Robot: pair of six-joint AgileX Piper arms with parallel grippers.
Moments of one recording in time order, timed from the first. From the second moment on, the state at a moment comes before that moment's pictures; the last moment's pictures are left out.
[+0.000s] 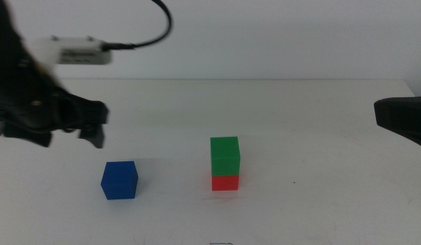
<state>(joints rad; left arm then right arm) -0.21 1.42 -1.22 0.00 1.11 -0.13 0.68 0.82 -1.08 -0.08 0.84 0.05</state>
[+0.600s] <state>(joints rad) -0.25 1.74 -1.24 -0.03 0.98 -0.14 0.68 0.82 -1.08 -0.08 0.84 0.05</state>
